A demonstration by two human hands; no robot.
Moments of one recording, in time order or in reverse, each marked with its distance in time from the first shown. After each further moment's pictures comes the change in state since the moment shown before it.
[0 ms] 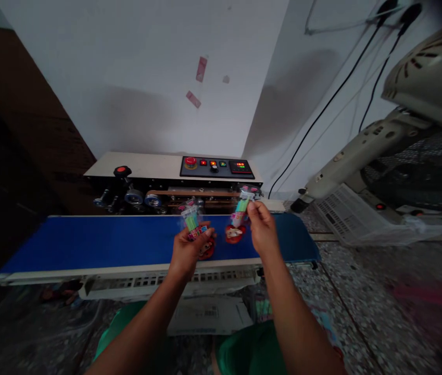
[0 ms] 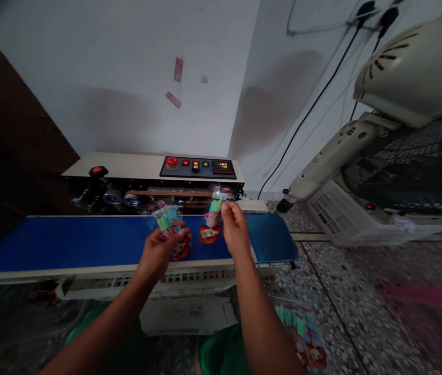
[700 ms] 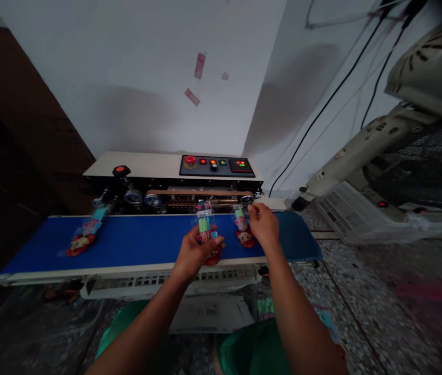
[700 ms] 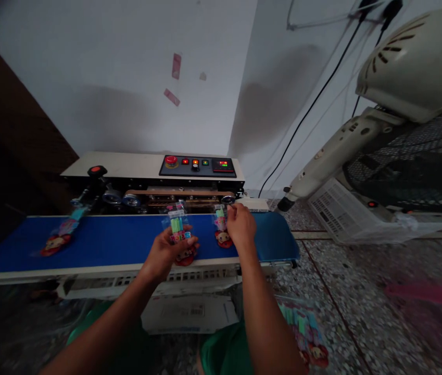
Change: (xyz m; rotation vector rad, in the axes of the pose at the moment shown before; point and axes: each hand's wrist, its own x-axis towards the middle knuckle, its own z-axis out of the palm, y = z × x) left_hand -0.005 0.001 0.005 0.055 -0.106 -0.147; right_hand 0.024 0.023 -0.014 -0.723 -0.002 0.044
